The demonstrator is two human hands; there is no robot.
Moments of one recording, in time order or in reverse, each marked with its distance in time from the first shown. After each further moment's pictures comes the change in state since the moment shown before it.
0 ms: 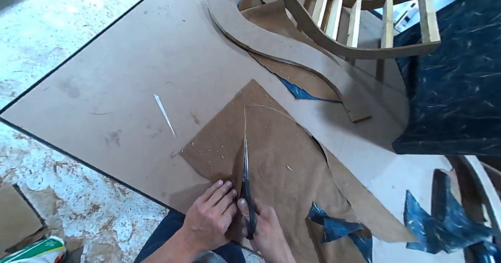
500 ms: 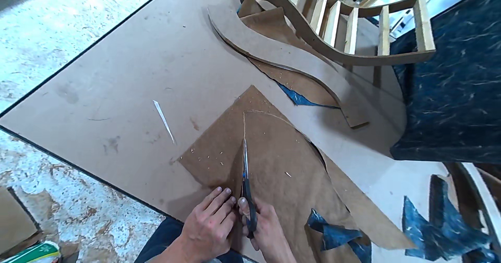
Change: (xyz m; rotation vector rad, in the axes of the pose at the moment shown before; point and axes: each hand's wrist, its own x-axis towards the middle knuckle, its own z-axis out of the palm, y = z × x) left_hand 0.000 0.002 0.000 0.019 0.028 -0.014; right_hand 0.013 -0.010 -0.003 0.012 0.004 0.010
